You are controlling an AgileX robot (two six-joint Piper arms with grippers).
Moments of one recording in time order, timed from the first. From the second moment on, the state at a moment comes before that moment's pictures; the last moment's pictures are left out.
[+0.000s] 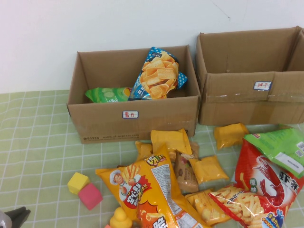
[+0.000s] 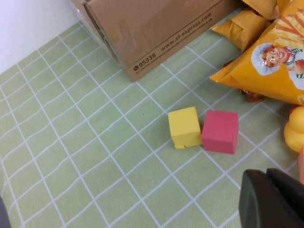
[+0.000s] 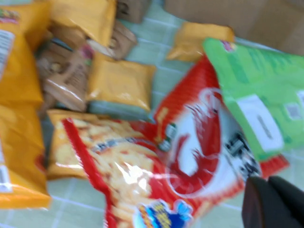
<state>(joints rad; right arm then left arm) 0.62 0.87 -0.52 -0.49 0.53 0.54 -0.44 0.45 -0.33 0.21 0.51 0.03</state>
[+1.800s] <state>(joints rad) 0.62 0.27 -0.47 -0.29 0.95 0.33 -0.44 0.15 -0.31 0.20 0.46 0.01</state>
